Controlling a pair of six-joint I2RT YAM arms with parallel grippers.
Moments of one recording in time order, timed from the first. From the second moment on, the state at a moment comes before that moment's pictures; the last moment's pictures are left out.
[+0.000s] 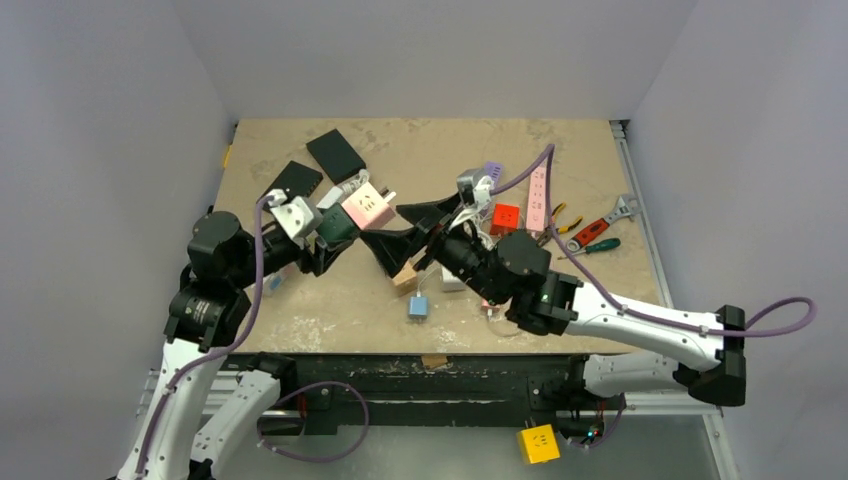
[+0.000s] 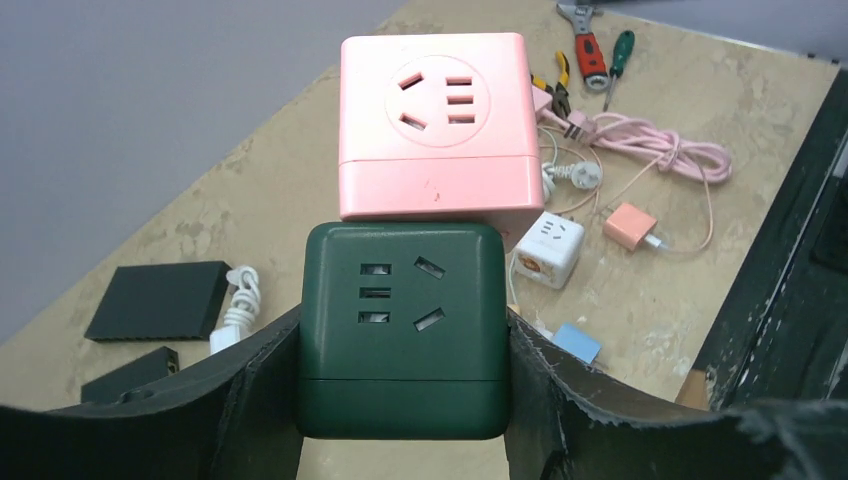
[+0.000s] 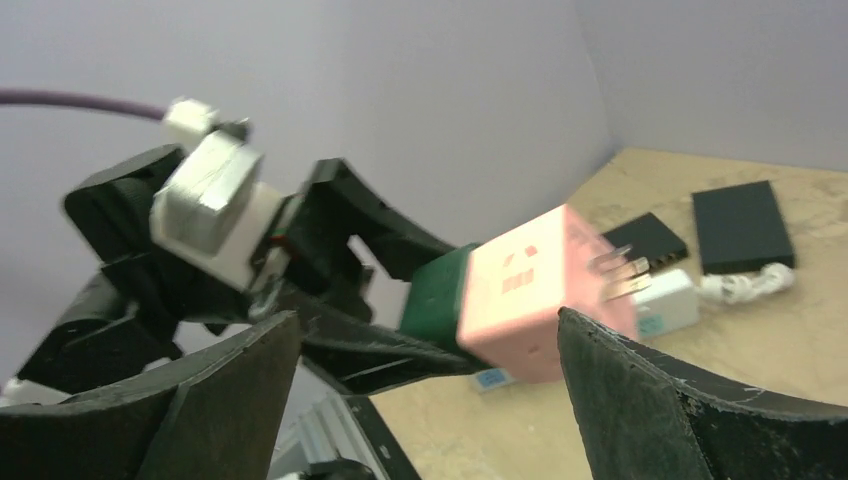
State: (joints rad) left arm -0.24 0.67 0.98 -0.46 0.58 0.21; right arm 1.27 1.17 1.08 0.36 0.39 0.42
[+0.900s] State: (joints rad) left arm -0.24 0.57 1.05 -0.73 0.79 0.85; right arm 0.92 1.19 0.99 0.33 -0.46 0.73
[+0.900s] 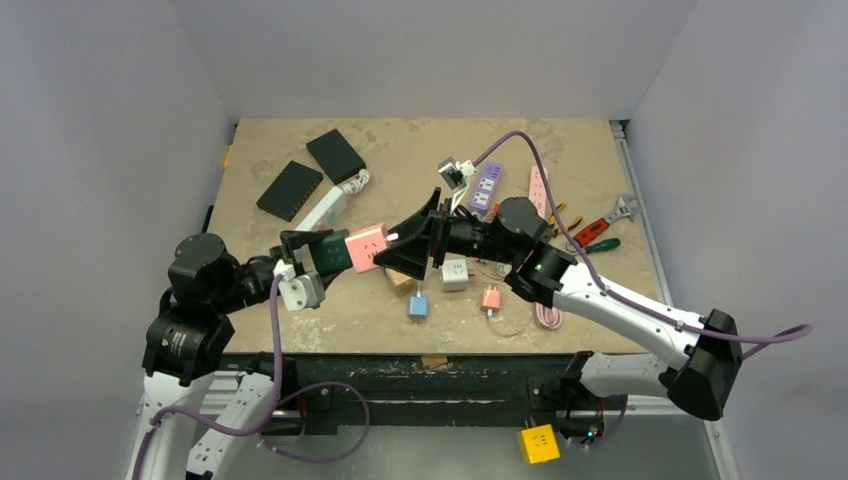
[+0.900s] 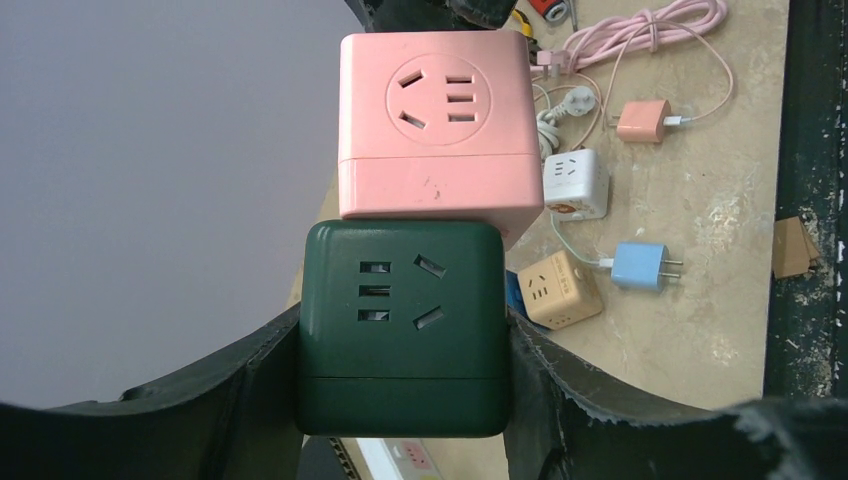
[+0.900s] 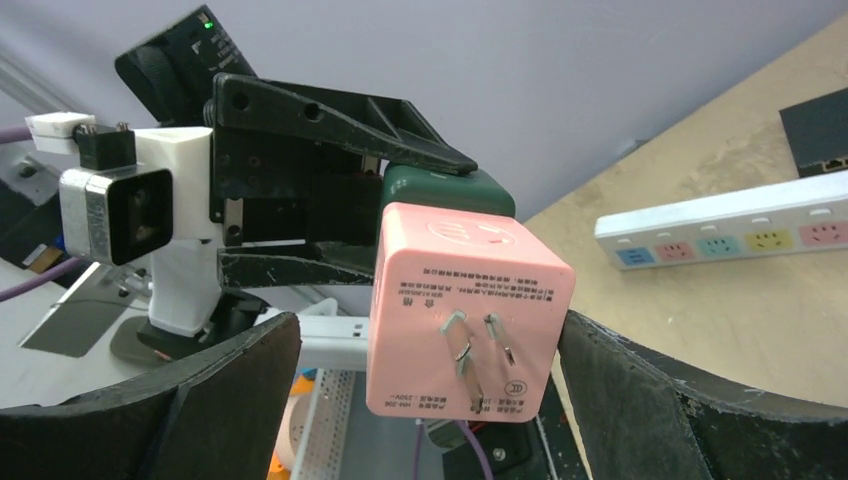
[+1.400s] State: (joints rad) left arm -0.24 0.55 1.05 -0.73 0.81 0.90; right arm 0.91 1.37 0.99 0.55 -0.58 0.85
